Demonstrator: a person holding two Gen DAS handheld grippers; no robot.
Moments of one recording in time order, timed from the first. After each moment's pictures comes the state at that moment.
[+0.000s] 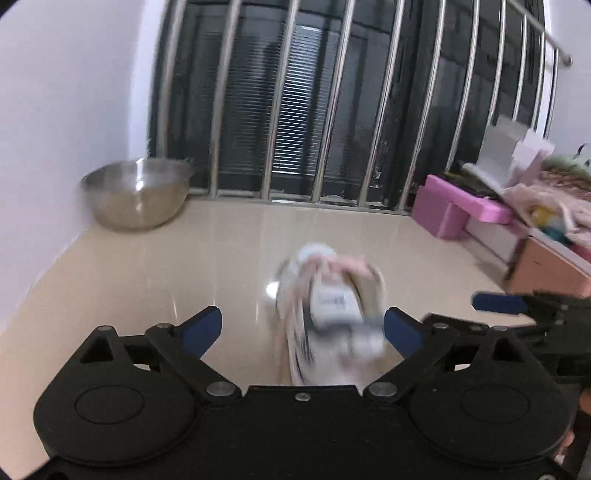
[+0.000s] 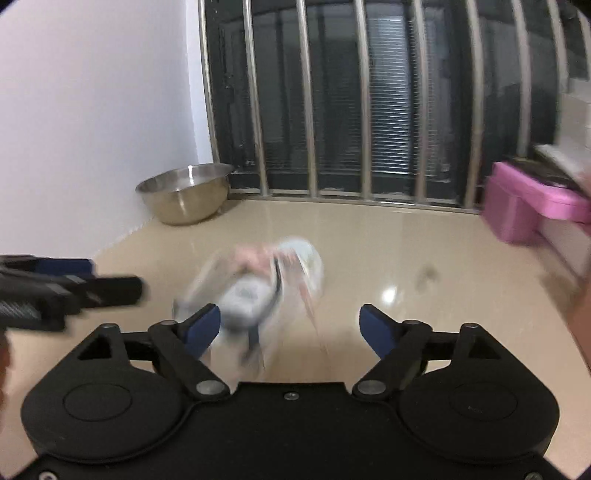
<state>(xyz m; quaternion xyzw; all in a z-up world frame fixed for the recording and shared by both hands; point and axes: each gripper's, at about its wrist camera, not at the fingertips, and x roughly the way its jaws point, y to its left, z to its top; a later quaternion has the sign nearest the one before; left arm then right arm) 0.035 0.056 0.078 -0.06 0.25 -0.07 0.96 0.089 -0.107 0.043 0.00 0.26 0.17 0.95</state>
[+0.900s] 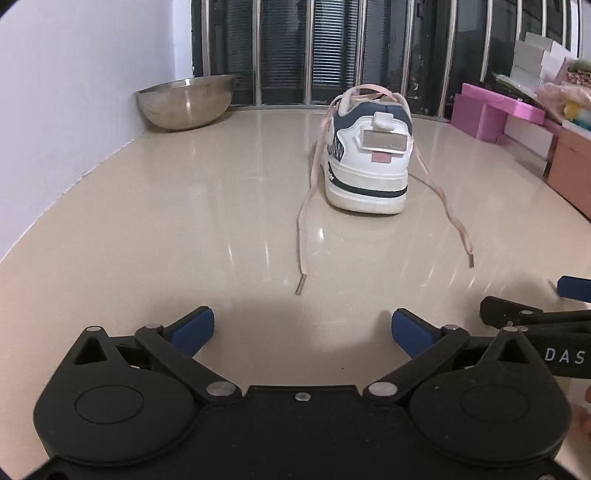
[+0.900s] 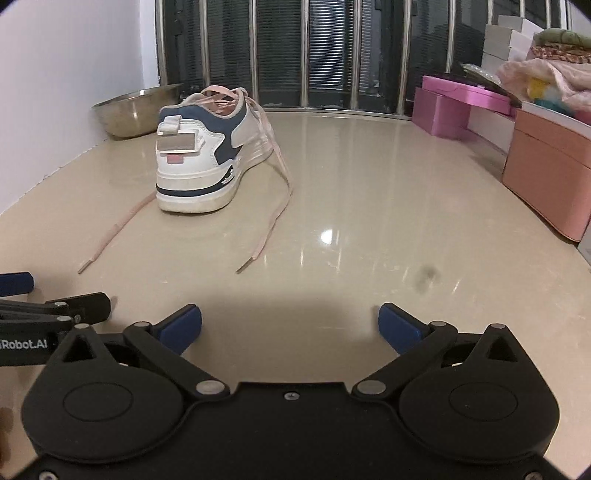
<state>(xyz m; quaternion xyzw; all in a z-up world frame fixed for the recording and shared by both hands) -0.018 0.033 -0.006 0.00 0.34 0.01 0.94 -0.012 -0.098 -0.041 -0.01 0.33 0.05 0.94</state>
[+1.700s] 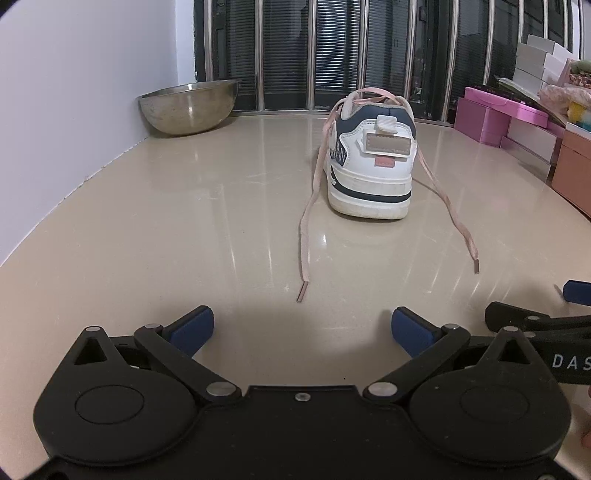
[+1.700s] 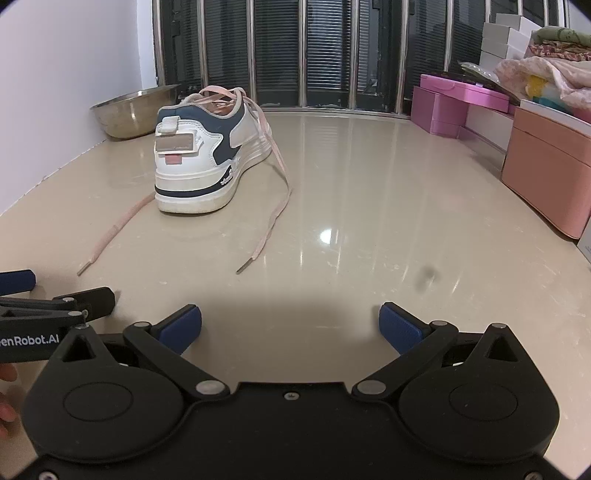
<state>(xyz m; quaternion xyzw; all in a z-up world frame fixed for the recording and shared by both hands) -0.019 0.036 -0.010 0.01 0.33 0.01 0.94 -0.013 -0.096 -0.041 0.00 0.33 0.04 0.94</state>
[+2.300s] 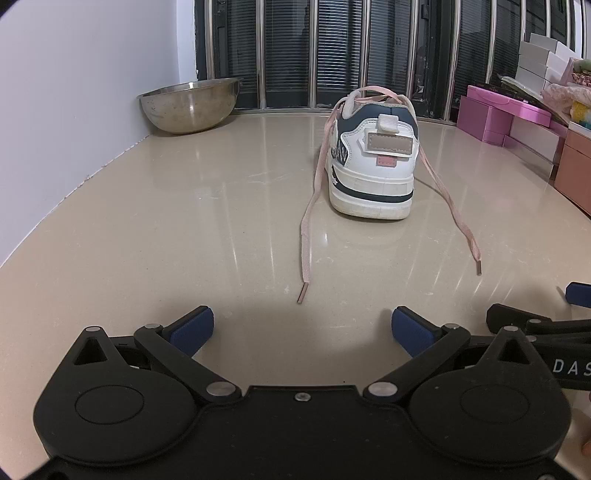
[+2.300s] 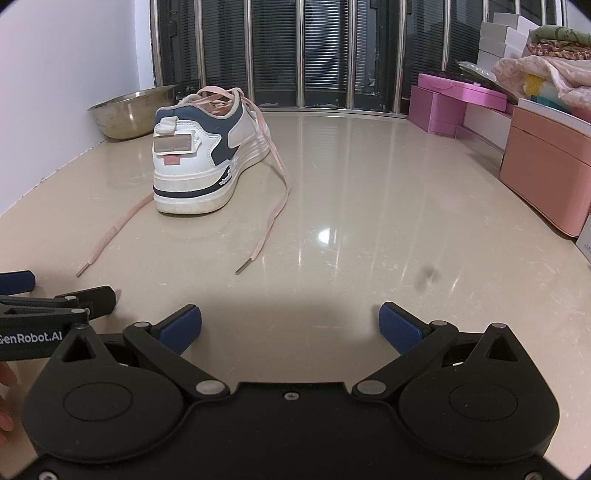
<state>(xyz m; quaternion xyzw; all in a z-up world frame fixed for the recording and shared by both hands) -0.017 0.031 -0.011 0.00 0.33 0.01 0.94 -0.011 -0.100 -0.041 0.00 0.33 0.05 0.94</state>
